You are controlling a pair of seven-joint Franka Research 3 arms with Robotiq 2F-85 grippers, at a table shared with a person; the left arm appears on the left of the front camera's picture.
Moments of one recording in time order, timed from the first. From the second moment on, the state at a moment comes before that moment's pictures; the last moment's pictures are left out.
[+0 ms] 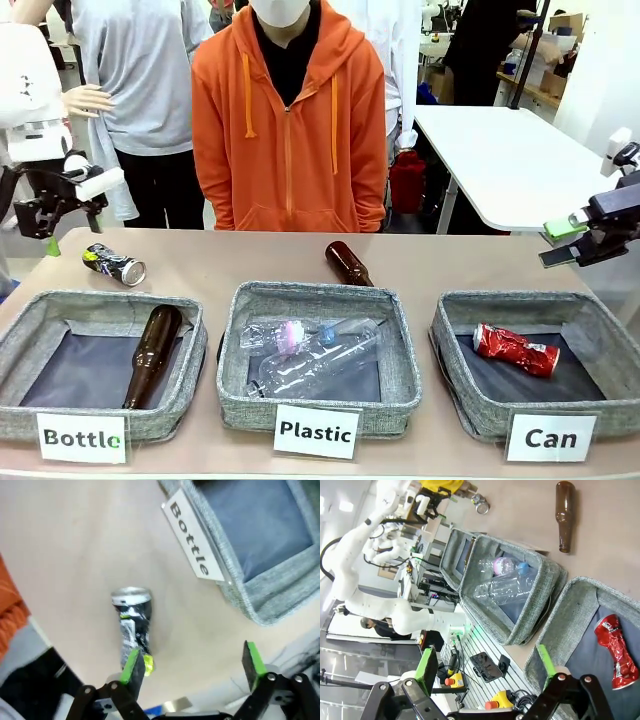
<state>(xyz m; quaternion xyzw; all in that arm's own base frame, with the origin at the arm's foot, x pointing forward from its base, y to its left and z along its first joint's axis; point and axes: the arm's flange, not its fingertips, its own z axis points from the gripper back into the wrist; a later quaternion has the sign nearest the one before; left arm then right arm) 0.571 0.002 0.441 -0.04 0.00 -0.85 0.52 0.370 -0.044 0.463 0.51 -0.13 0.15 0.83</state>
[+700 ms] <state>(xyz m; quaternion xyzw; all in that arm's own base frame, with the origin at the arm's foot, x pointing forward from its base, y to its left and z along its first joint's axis) 0.602 0.008 0.413 -0.01 -0.06 -0.83 0.56 0.370 -0.044 0.463 0.51 -0.13 0.15 0.83</state>
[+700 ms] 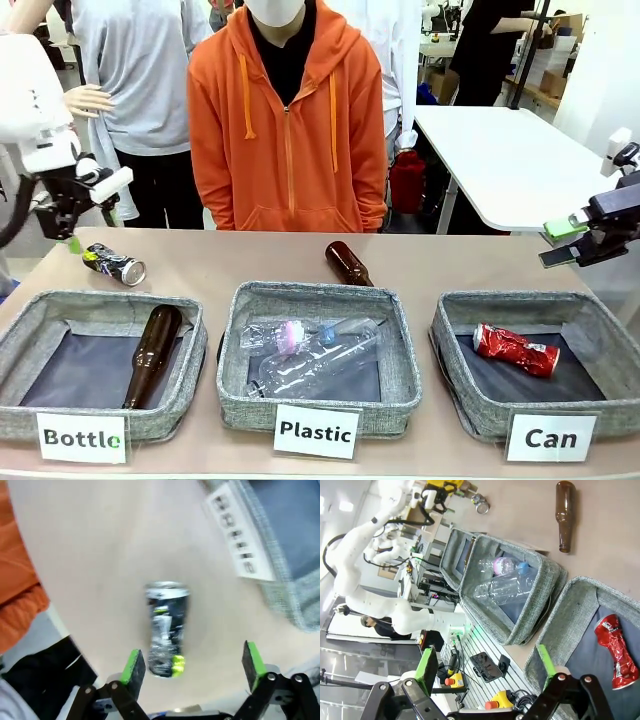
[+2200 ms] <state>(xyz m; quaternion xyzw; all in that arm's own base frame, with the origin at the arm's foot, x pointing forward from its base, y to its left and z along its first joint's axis) 0.653 0.001 0.319 0.01 0.01 -0.84 0.55 0.370 -0.043 0.463 0.51 -0.13 0.15 0.83</state>
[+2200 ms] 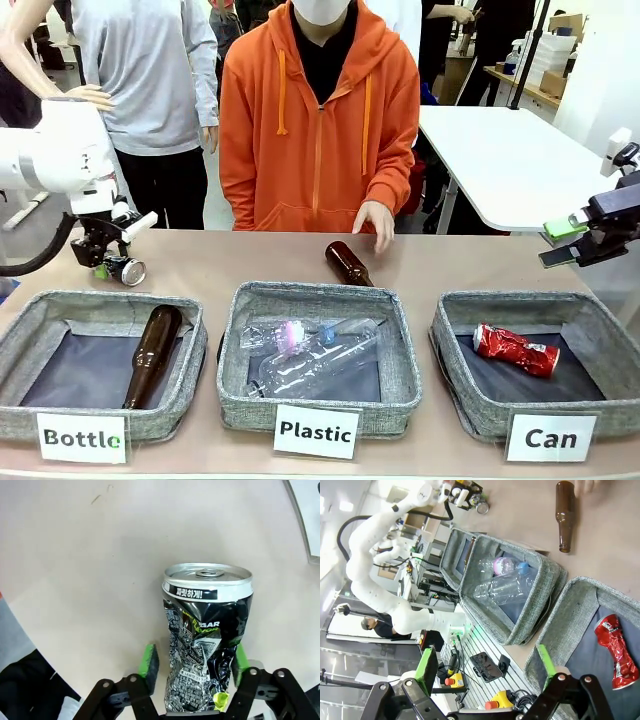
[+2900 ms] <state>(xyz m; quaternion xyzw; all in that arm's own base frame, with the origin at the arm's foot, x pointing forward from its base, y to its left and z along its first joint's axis) 0.654 0.003 0.326 0.01 0.01 -0.83 0.56 0.370 -0.043 0.463 0.51 -0.13 0.15 0.83</state>
